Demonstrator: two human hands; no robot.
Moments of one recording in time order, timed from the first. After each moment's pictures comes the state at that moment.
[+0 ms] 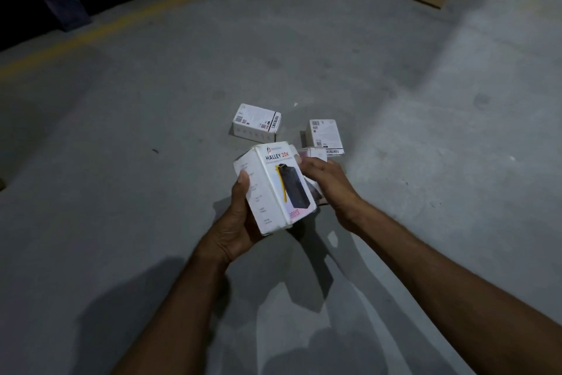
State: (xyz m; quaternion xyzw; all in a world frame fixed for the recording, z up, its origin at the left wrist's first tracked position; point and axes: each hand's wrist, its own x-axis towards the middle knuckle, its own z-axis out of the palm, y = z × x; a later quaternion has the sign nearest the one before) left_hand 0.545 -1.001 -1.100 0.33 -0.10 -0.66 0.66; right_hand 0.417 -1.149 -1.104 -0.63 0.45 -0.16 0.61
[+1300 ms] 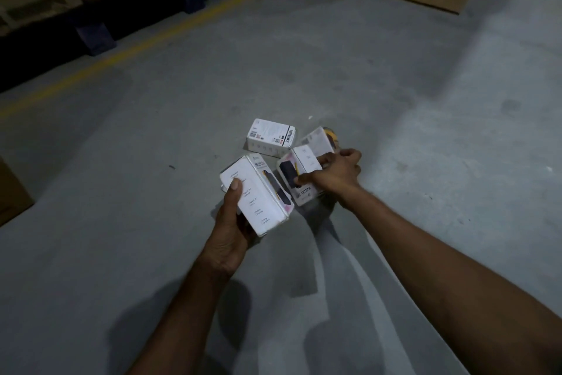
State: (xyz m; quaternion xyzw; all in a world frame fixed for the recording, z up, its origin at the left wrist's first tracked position) left_hand 0.575 -1.002 -1.108 0.46 -0.04 -0.53 0.71; right_hand 0.463 -1.201 -1.110 -0.70 0.58 -0.11 0.39
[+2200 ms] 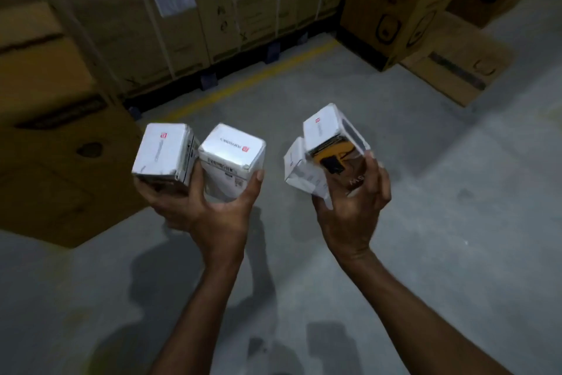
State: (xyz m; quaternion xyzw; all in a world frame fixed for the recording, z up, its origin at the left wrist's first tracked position) left_hand 0.569 -0.855 -0.625 0.82 -0.10 0.16 0.55; right_hand 0.454 -1.012 -0.672 -0.83 0.32 -0.45 -0.02
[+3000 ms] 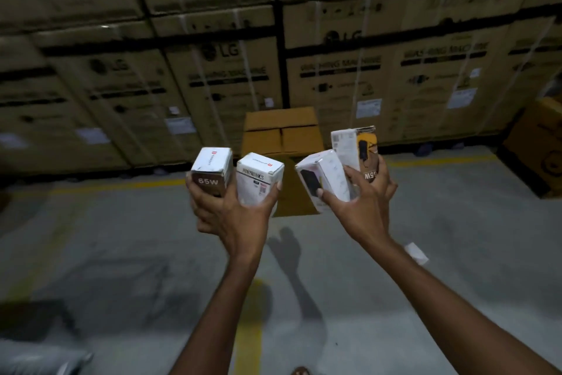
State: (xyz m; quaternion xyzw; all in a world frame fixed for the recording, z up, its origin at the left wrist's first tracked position) left_hand 0.416 -0.544 -0.218 0.89 0.17 0.27 0.33; right_hand 0.409 -0.756 -0.243 -0.90 0.13 -0.24 0.35
